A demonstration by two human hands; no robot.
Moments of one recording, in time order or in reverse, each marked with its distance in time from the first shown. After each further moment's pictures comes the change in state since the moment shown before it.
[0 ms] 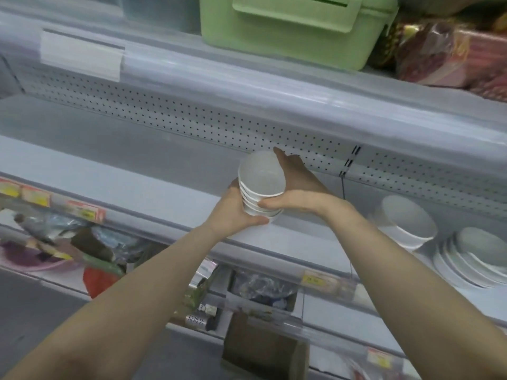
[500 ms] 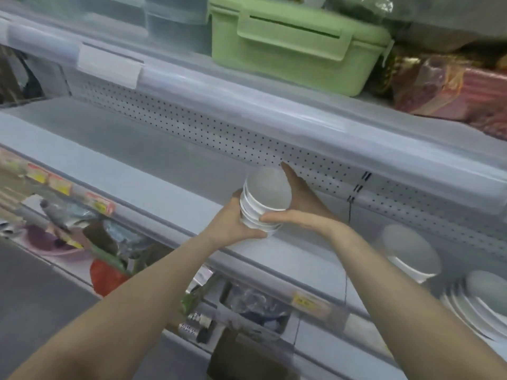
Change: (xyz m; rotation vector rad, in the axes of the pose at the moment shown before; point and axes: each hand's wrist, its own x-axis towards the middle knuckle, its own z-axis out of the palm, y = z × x) left_hand -0.007 0.008 0.007 0.003 0.051 -0.077; right_hand -0.001 0.023 -0.004 0.205 -0.058 -0.078
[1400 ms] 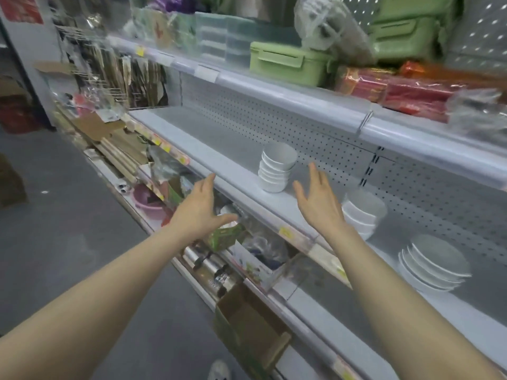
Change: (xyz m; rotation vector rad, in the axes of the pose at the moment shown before) left_hand -0.284 0.134 0.039 0.631 0.425 -0.260; right_hand -0.209 0.007 -0.024 -0.271 0.255 -0.229
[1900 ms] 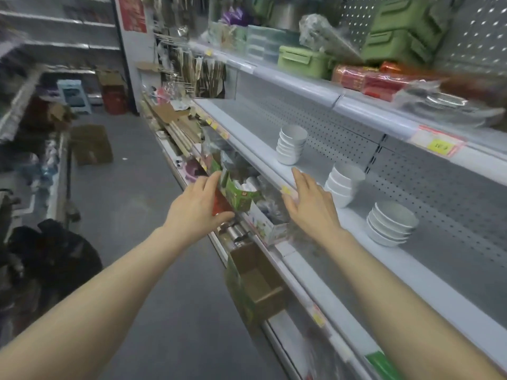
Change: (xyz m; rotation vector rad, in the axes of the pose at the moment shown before) left_hand -0.266 0.142 -0.012 0.280 0.230 -0.170; right_hand -0.205 0.029 -0.093 -0.158 -0.066 -0.446
